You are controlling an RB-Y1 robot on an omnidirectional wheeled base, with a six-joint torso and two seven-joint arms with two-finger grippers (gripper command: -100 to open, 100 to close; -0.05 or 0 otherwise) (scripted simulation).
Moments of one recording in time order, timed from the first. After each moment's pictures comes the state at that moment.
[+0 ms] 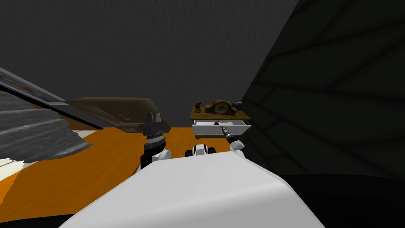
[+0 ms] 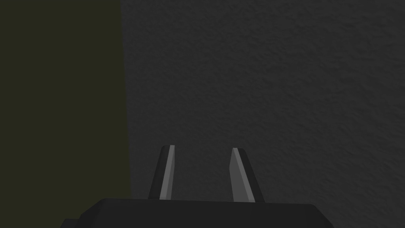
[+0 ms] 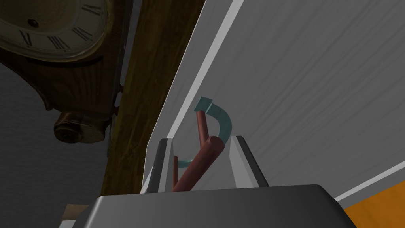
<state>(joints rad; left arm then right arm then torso) 0.55 0.04 -0.07 -2.27 0.09 -0.56 0.17 0.02 -0.10 -0.50 -0.99 -2.08 0.75 -0.56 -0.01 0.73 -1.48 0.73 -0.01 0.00</state>
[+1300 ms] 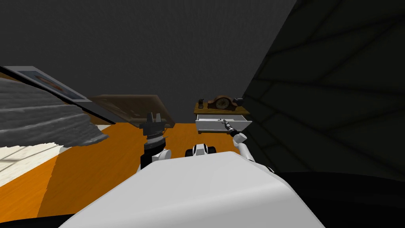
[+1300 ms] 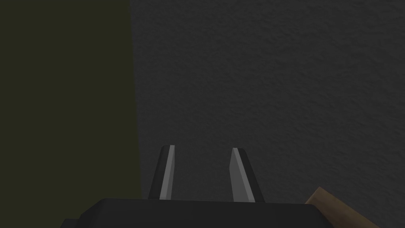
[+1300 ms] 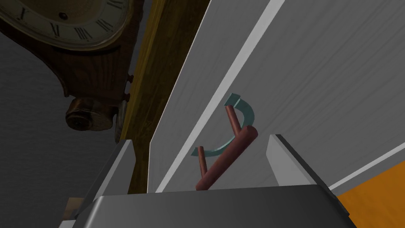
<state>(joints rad) 0.55 0.04 -0.07 -2.27 0.09 -0.56 0.17 -0.07 -0.23 -0.45 -1.03 -2.01 0.61 -0.78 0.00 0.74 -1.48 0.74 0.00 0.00</state>
